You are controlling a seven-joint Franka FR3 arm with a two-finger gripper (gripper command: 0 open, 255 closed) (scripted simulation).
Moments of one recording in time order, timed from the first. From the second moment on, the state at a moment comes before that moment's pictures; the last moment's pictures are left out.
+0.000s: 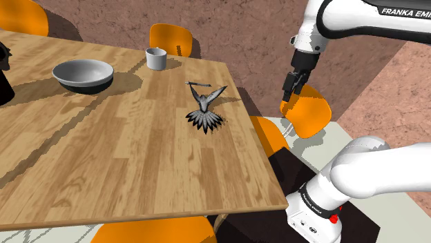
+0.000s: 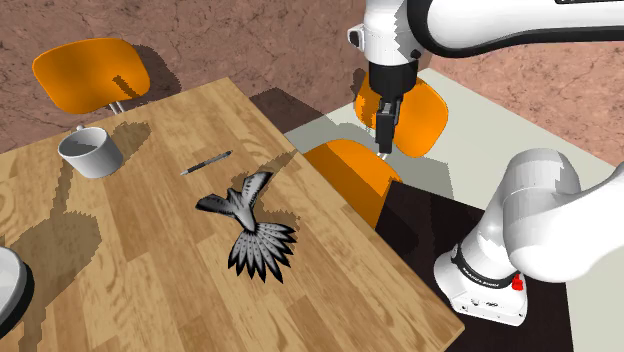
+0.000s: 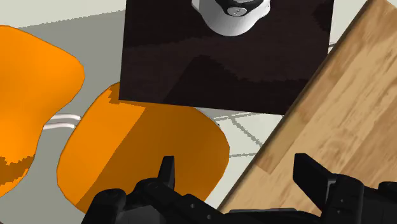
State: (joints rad) arm 0.01 -0.74 -0.05 -2.46 -0.08 1.56 -0.12
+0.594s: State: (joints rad) arm 0.02 -0.67 0.11 -2.50 0.04 1.75 0.18
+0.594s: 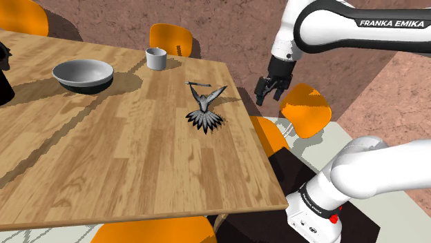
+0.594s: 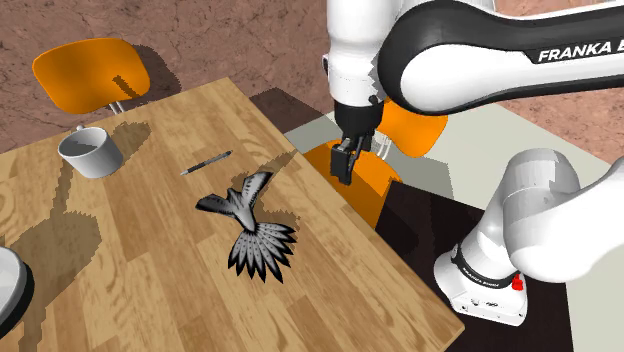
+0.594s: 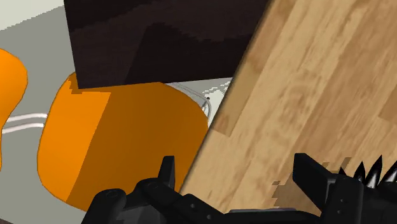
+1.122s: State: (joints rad) arm 0.00 -0.49 0.30 -2.44 0.09 1.98 0.54
